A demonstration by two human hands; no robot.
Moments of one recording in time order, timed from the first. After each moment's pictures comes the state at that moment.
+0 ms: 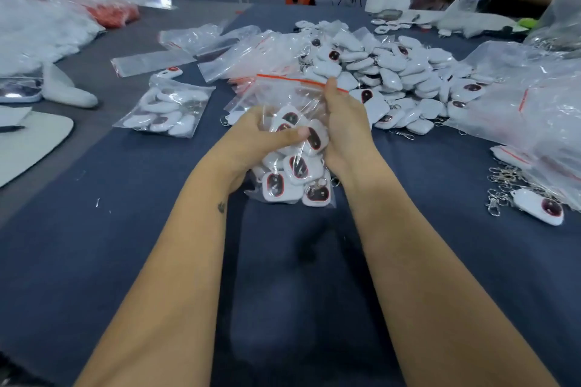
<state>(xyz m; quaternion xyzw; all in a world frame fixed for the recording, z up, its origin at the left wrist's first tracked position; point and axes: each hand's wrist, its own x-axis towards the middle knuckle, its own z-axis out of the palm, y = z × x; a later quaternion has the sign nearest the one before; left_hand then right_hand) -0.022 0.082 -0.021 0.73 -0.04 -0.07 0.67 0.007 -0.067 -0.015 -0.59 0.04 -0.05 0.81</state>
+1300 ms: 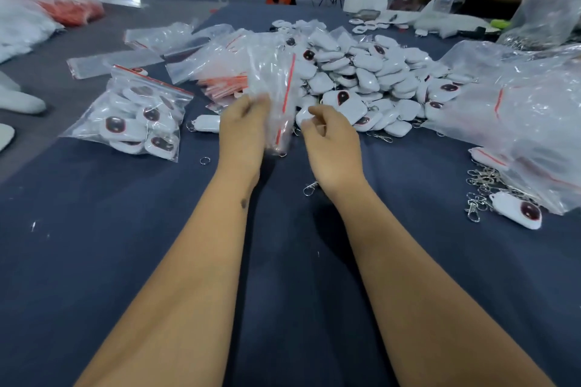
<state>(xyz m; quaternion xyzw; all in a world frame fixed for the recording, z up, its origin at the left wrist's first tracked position) 0.010 0.022 -0.031 0.64 0.03 0.16 0.75 -0.008 -0.094 -0.040 -0.83 0.01 -0.16 0.53</state>
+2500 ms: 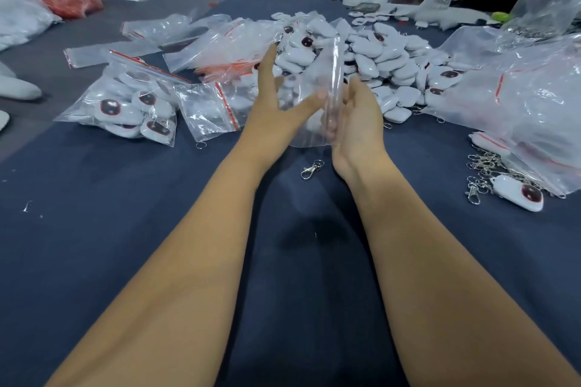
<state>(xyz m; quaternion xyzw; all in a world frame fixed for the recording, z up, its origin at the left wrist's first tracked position) 0.002 0.004 -0.034 0.75 -0.15 0.11 0.63 -0.002 -0.112 -0.027 -0.53 0.07 -0.07 0.84</state>
